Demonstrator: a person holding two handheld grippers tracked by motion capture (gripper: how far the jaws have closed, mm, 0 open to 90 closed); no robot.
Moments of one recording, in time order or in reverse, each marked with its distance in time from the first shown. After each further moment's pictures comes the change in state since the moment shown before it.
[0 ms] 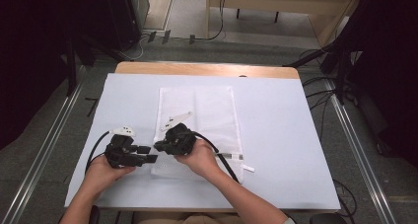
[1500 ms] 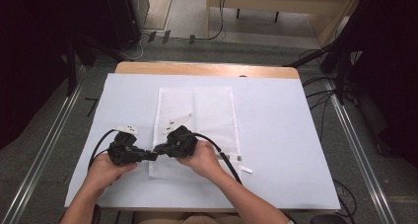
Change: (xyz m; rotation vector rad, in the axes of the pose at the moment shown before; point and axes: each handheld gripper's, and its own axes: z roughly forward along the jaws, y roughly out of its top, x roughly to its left) left arm 0.002 0.005 0.000 0.044 -0.084 -0.033; right arm -0.001 -0.008 0.001 0.015 0.052 -0.053
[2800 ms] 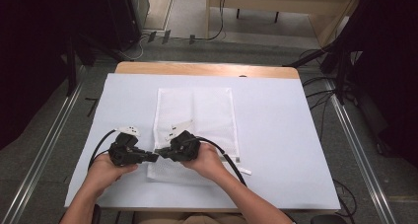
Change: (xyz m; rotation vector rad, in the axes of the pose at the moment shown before) left arm -0.005 0.002 0.000 0.016 0.012 0.038; right arm -0.001 -0.014 0.001 0.026 -0.024 -0.053
